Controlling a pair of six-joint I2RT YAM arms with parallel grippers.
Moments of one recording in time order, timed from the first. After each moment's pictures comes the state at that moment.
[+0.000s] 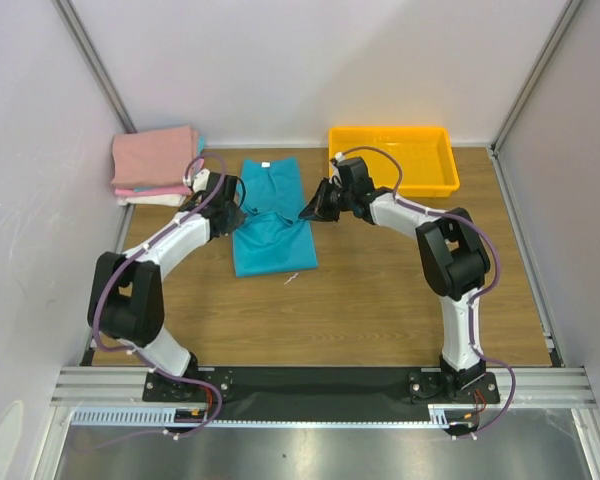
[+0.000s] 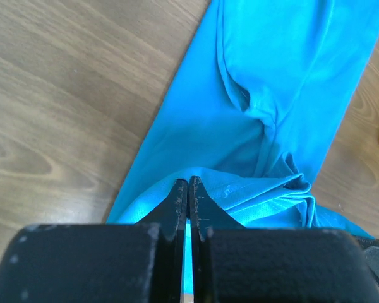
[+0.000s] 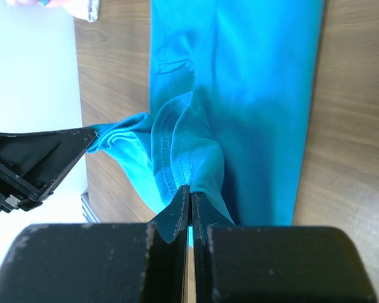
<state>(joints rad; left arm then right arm) -0.28 1.60 1.10 -0.37 -0.27 -0.85 0.50 2.07 1.49 -0.06 -0.48 0.79</state>
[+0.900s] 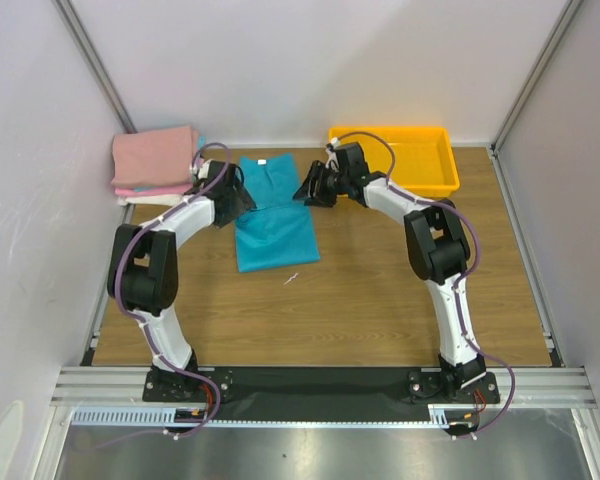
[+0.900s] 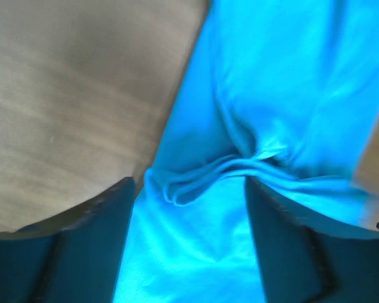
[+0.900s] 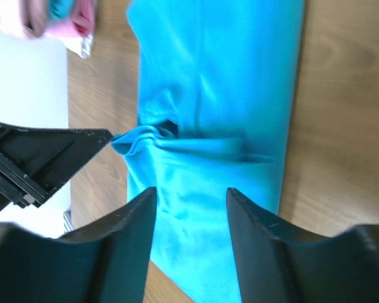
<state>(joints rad) -0.21 1.83 1.26 -0.32 -0.20 -0.74 0.45 2.29 1.78 -0.14 -0.51 0.71</state>
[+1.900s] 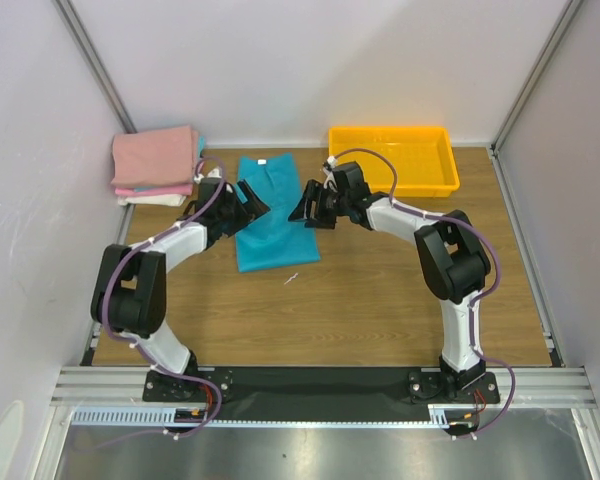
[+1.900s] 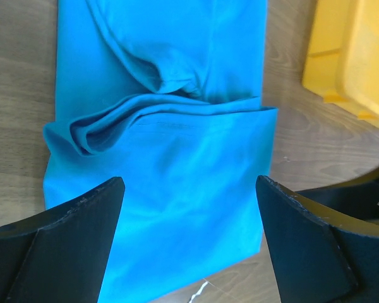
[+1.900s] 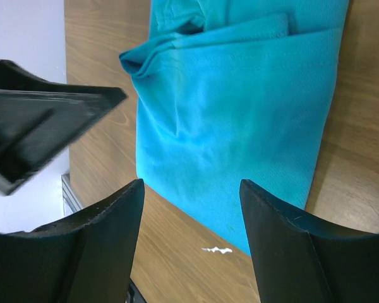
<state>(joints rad) -0.21 1.65 0.97 0.03 0.14 -0.73 0.54 2.05 1.45 -0.04 -0.47 0.72</state>
